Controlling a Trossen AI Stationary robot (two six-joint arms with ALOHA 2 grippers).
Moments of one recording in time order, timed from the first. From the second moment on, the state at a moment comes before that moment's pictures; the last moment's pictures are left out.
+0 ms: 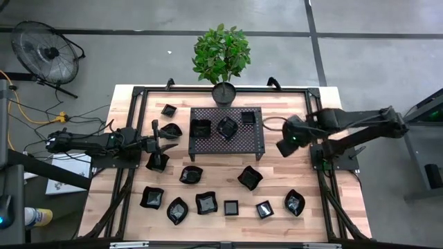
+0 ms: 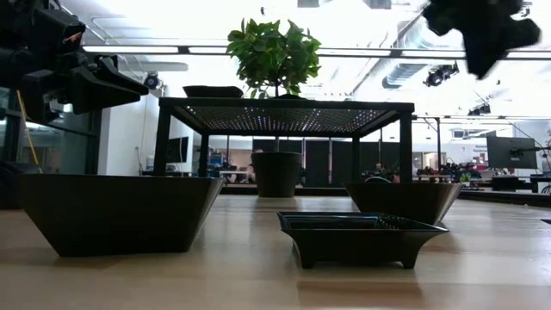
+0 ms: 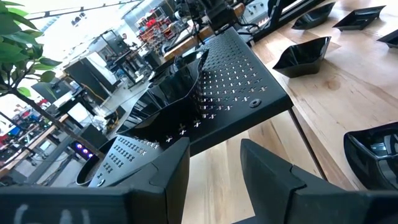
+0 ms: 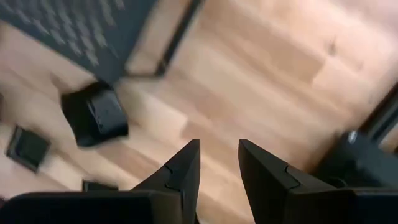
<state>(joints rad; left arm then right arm) -0.03 0.12 0.03 0.00 -0.18 0.57 0.08 1.12 1.13 -1.35 0.07 1.14</state>
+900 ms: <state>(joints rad) -0.03 0.12 0.03 0.00 -0.18 0.57 0.43 1.30 0.83 -0.95 -0.22 1.89</state>
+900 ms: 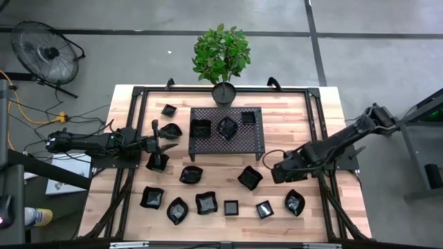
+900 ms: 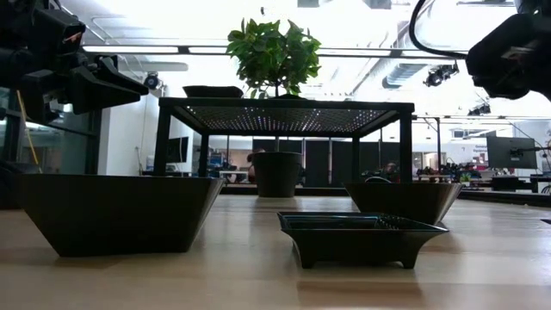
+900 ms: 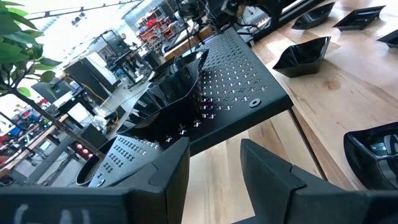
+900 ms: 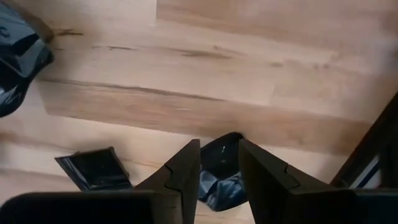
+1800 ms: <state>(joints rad) -0.03 0.12 0.03 0.00 -0.18 0.57 0.54 1.72 1.01 -0.89 -0.36 2.25</state>
